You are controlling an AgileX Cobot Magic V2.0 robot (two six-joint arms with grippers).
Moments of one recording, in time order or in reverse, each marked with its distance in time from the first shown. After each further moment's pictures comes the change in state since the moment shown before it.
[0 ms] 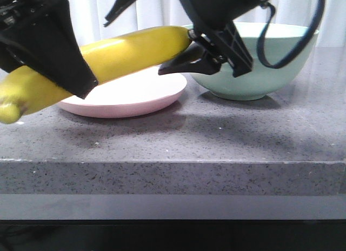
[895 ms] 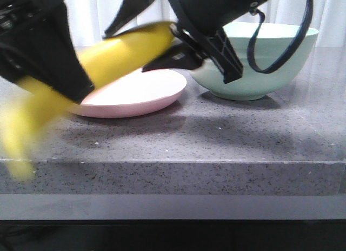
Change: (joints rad) left arm 0.000 0.000 0.002 0.000 0.010 -0.003; right arm -0.002 0.025 -0.009 0.003 0.061 0.001
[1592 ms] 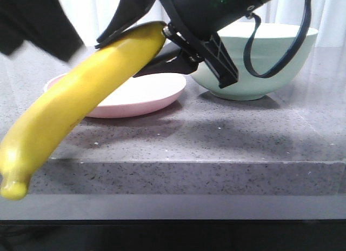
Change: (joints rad) left arm 0.000 -0.190 0.000 0.041 0.047 0.000; right arm 0.004 0.004 0.000 -0.007 0.028 -0.004
